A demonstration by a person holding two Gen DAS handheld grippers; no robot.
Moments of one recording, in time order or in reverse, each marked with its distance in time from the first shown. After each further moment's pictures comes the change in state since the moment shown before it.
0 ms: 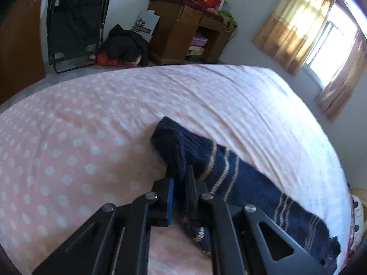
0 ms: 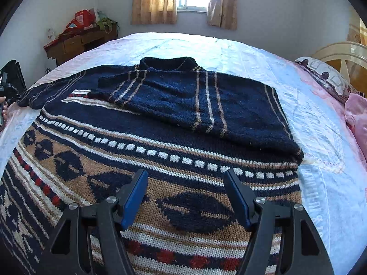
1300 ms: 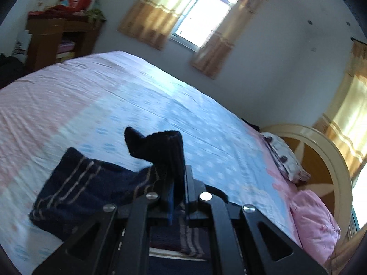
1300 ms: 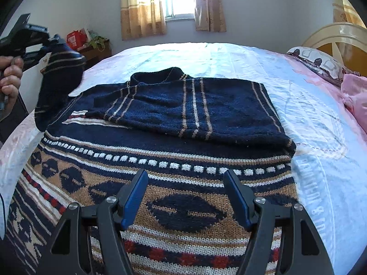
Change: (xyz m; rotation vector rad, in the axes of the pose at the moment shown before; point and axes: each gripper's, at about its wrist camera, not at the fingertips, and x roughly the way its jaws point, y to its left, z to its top) left arm -0.147 -0.308 -0.139 0.357 0.078 -0.633; right arm -0.011 -0.026 -0.005 0.122 -0.064 0.048
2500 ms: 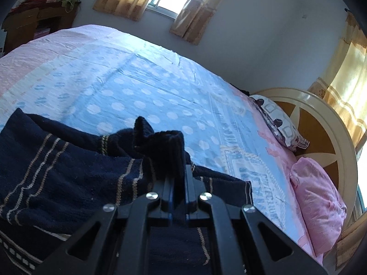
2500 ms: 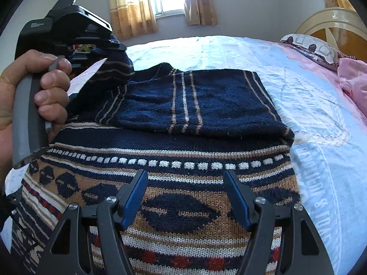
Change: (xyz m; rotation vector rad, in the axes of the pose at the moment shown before) left arm 0.103 -0.102 -0.089 0.064 0.163 -0.030; right arm 0.009 -0.013 -0.001 0.073 0.031 0.001
